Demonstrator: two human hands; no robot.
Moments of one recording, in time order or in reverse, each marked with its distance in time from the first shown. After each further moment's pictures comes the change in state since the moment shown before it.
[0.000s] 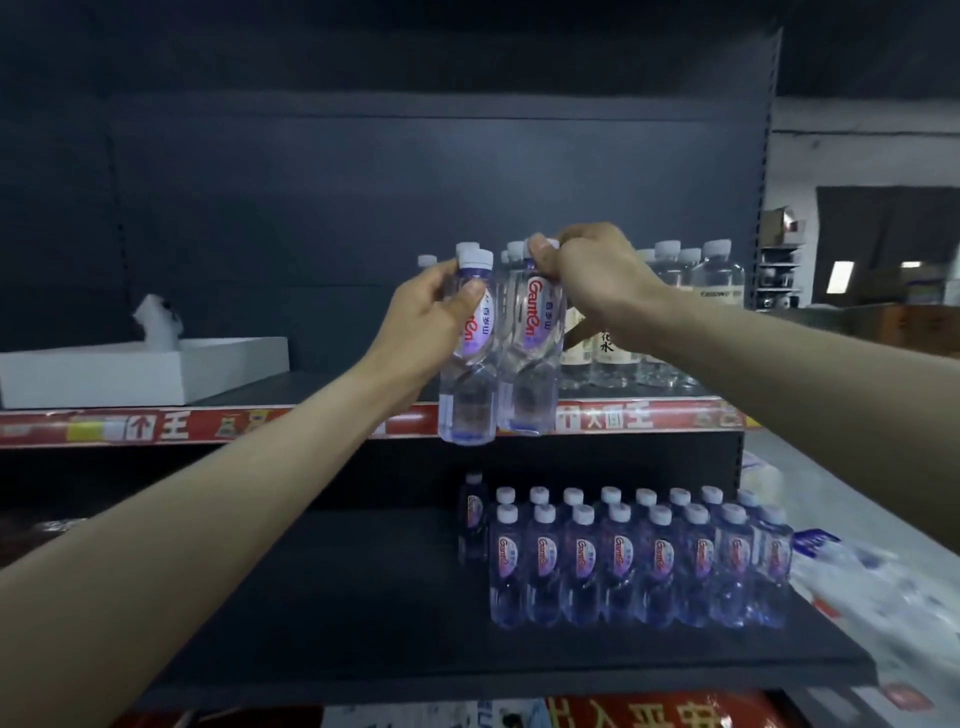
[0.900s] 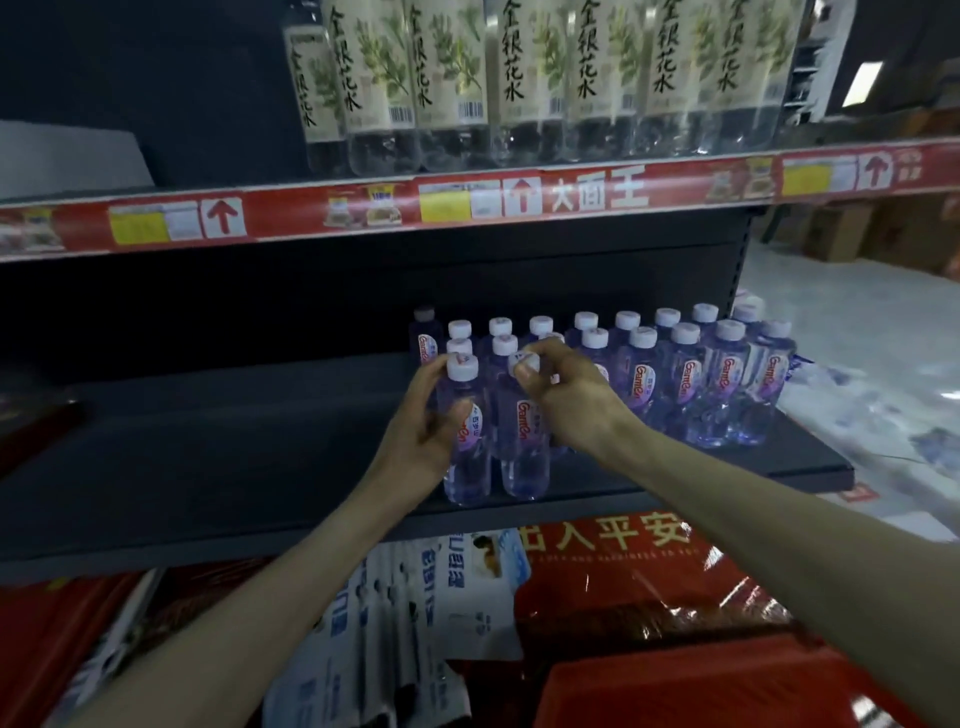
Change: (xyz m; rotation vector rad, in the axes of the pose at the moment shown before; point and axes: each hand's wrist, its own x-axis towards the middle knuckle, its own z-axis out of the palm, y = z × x) left_hand -0.159 -0.243 0.085 -0.030 -0.239 -0.340; right_hand -0.086 0.288 0.096 0.046 -0.192 0.322
